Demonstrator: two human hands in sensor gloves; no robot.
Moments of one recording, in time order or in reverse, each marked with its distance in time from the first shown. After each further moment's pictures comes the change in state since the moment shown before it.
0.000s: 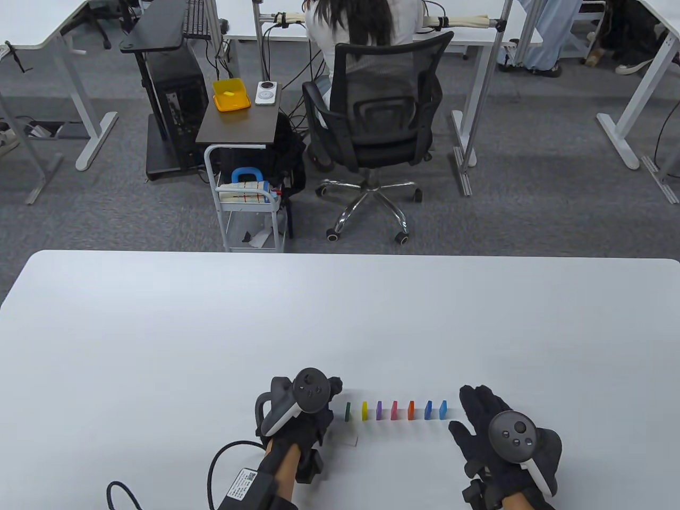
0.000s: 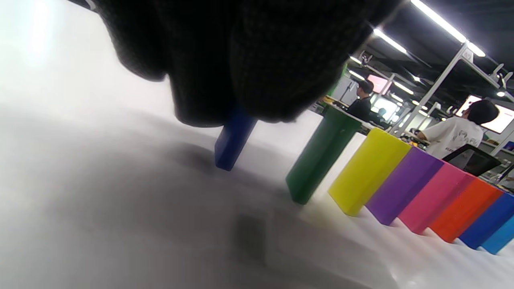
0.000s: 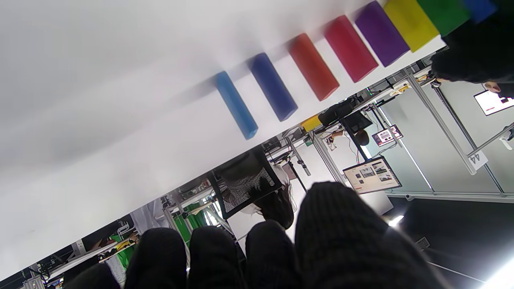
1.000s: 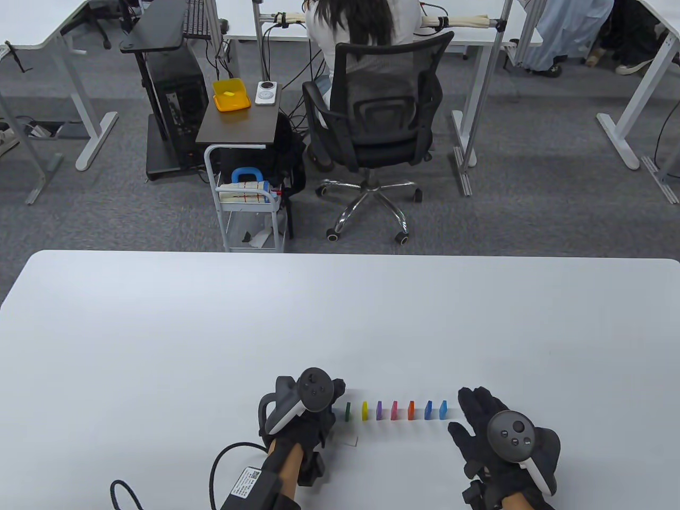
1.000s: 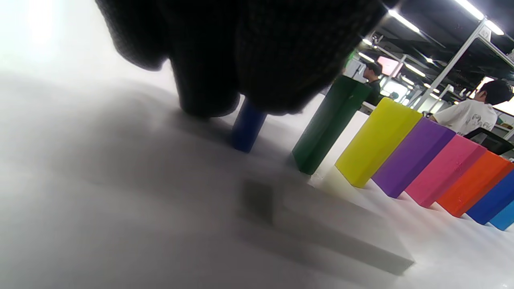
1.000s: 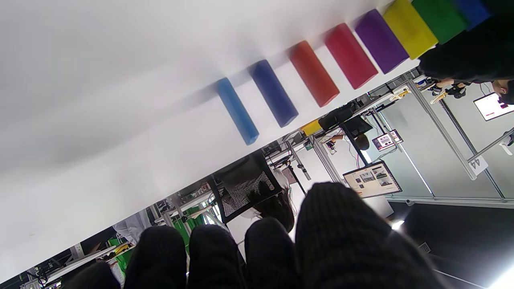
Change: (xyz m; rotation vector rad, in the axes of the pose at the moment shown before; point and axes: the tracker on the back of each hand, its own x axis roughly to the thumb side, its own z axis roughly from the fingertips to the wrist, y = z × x) left_hand 0.001 -0.008 -0.004 -0.065 0.030 -0.026; right_hand 0.001 0.001 0.000 0.016 -0.001 0.007
